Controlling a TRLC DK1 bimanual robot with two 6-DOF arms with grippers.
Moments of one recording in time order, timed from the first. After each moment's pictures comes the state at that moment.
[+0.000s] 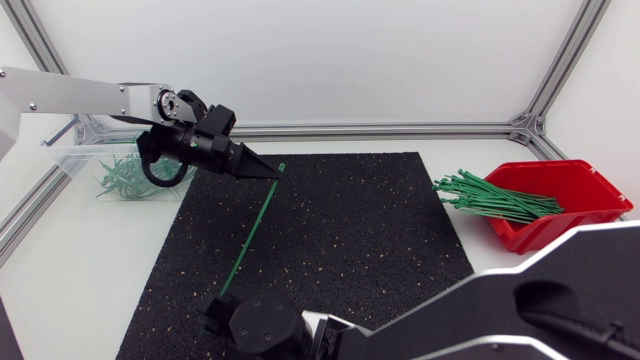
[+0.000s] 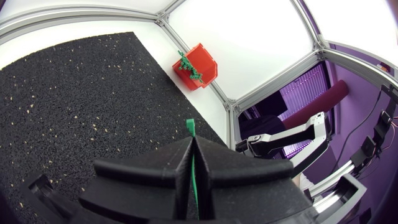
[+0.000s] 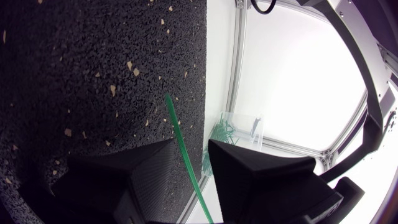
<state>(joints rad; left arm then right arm) -0.16 2.10 1.56 -0.96 1.25 0.57 1.24 2.06 0.76 0.88 0.22 -1.68</state>
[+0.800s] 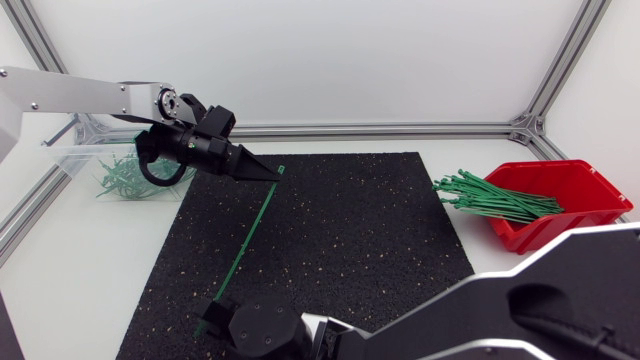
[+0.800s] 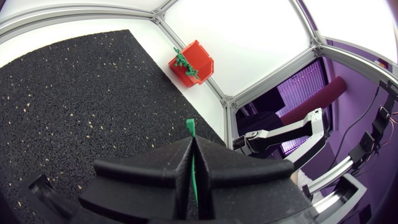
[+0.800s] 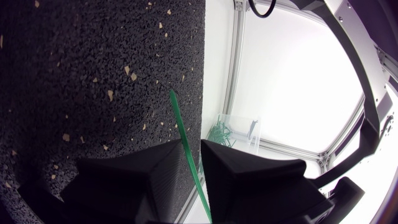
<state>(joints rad) -0.16 2.11 1.58 -1.05 1.26 0.66 1.25 2.07 0.76 0.91 0.22 -1.70</state>
